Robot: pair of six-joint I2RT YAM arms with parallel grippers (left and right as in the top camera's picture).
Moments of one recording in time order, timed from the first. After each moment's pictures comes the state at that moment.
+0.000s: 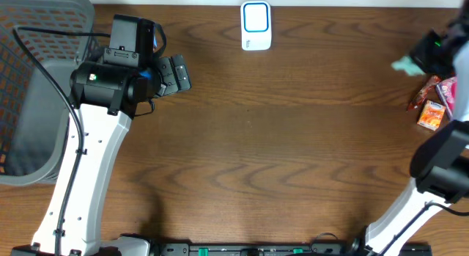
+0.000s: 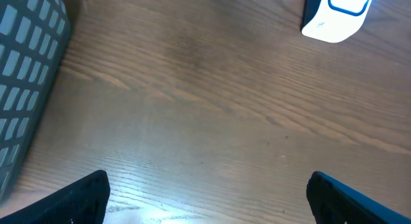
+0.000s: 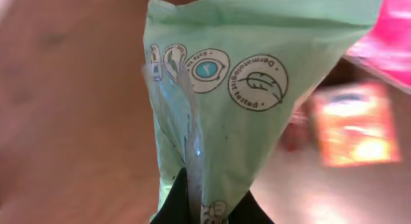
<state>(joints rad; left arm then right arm) -0.19 1.48 1.61 -1.14 -0.02 -0.44 -0.42 2.12 2.00 -1.09 -0.06 0.40</state>
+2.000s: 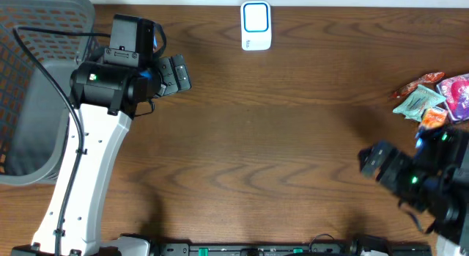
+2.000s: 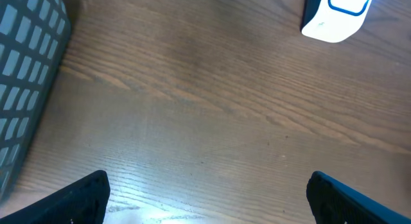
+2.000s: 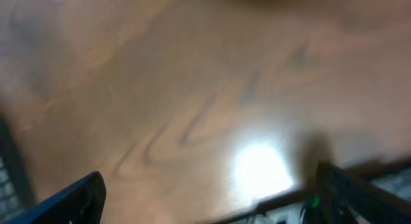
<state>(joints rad) -0.19 1.48 1.61 -1.14 -0.02 -0.44 -0.21 0.88 1.24 -1.48 -0.25 0.44</state>
